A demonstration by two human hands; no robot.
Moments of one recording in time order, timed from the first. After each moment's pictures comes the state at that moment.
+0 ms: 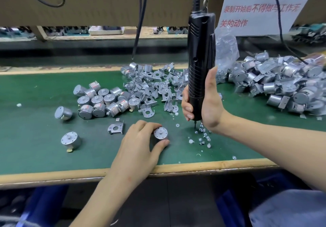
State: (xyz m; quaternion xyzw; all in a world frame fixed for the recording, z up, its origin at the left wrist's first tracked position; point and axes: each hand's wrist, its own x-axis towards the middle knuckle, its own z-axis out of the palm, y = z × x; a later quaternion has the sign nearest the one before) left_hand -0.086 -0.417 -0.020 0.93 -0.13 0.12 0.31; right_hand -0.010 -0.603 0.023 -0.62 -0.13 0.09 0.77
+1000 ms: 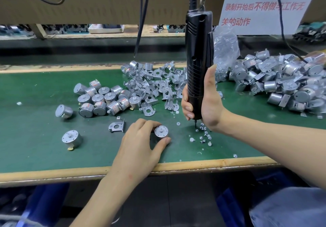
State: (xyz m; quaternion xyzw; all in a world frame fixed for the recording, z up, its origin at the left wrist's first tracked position) left_hand -0.085 -0.417 -0.025 0.93 -0.13 0.15 0.33; right_hand -0.012 -0.600 0.025 -0.63 -0.12 0.09 0.76
